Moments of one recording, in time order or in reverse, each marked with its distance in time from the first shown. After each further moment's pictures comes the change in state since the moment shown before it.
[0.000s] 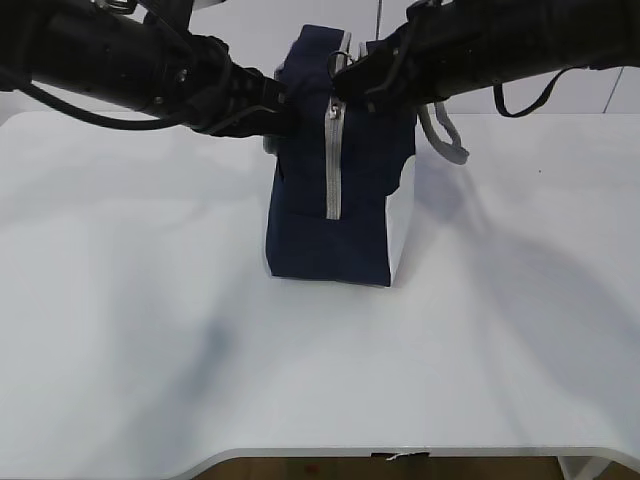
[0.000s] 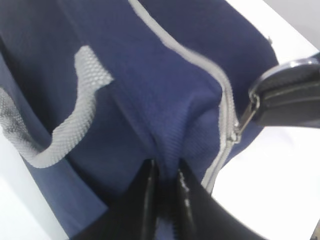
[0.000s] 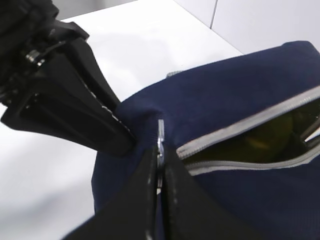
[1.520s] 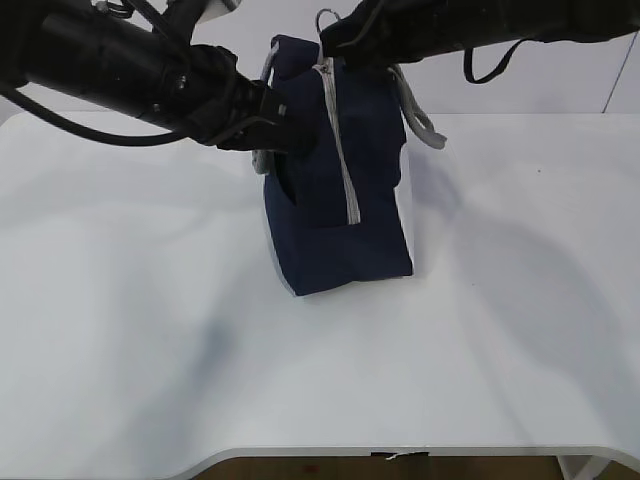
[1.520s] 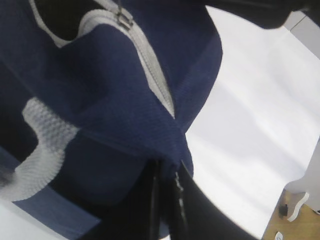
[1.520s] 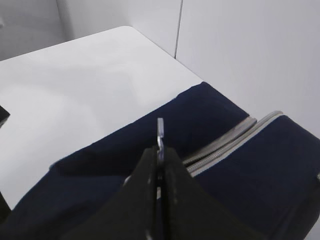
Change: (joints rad) left arm 0.000 0.000 0.001 -0.005 0.135 0.018; right arm 0.000 0.129 -0.177 0.055 -0.092 0.000
